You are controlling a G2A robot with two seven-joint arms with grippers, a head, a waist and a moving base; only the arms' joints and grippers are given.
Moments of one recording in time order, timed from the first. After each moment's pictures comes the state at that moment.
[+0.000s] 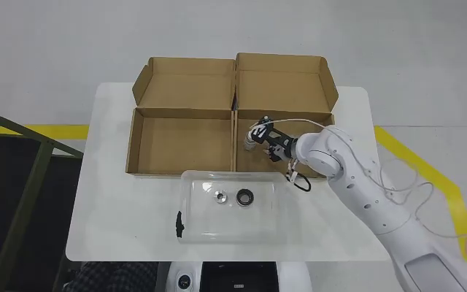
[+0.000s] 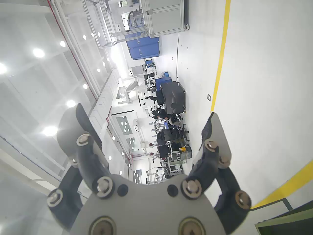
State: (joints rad) left arm -0.01 -0.37 -0.75 -1.25 2.03 -0.40 0.22; right arm -0.75 -1.12 0.84 -1.49 -0.95 -0.39 0.99
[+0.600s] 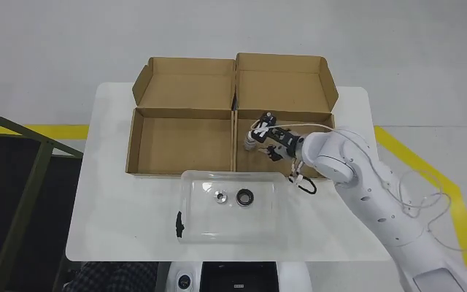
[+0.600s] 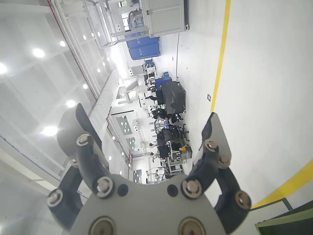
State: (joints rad) left arm -0.01 -0.37 -0.75 -1.25 2.03 -0.40 0.22; right arm -0.85 -1.08 0.96 -1.77 -0.98 -0.41 1.03
